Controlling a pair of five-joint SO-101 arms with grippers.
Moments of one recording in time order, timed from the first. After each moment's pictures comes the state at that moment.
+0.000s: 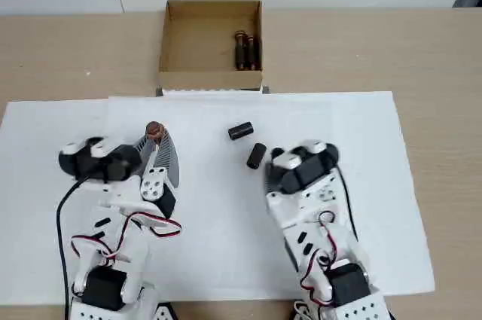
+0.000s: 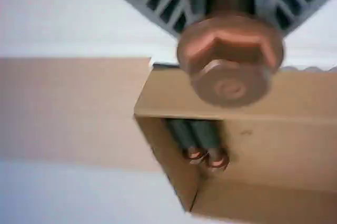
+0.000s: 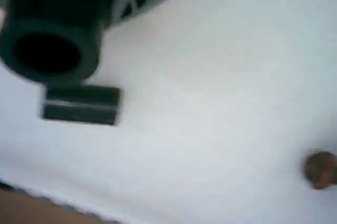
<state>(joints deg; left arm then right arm) 8.6 -101.8 85.9 37.1 20.7 -25.0 -103.1 92.2 39.7 -0.1</state>
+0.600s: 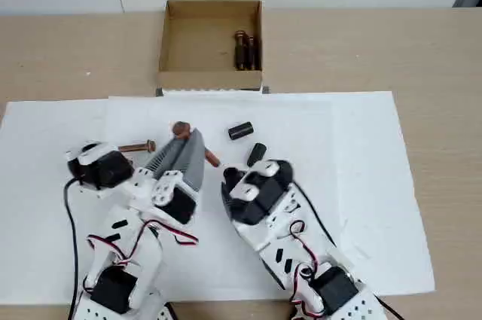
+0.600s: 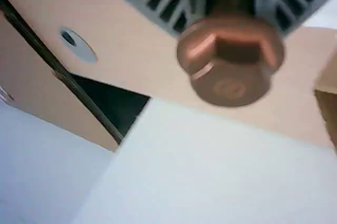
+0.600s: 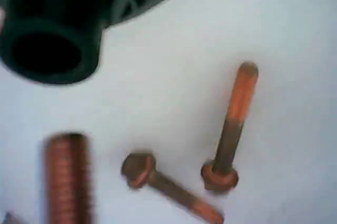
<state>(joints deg) 20.6 -103.0 88.5 27.6 38.8 -40.8 -103.2 94.1 36.5 2.3</state>
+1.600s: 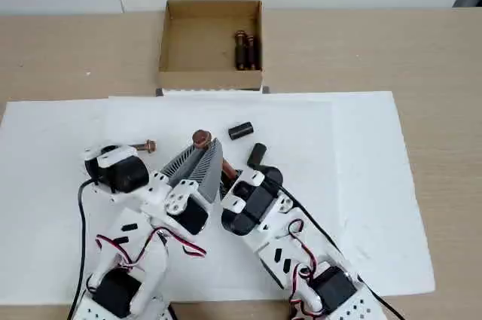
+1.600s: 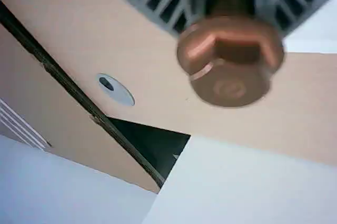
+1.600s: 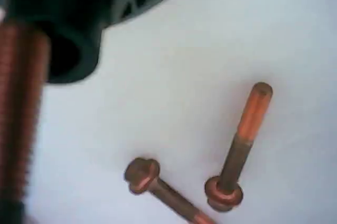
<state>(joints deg) 26.3 -103.3 88.4 28.9 37.1 -41.0 -103.1 95.0 33.5 9.3</state>
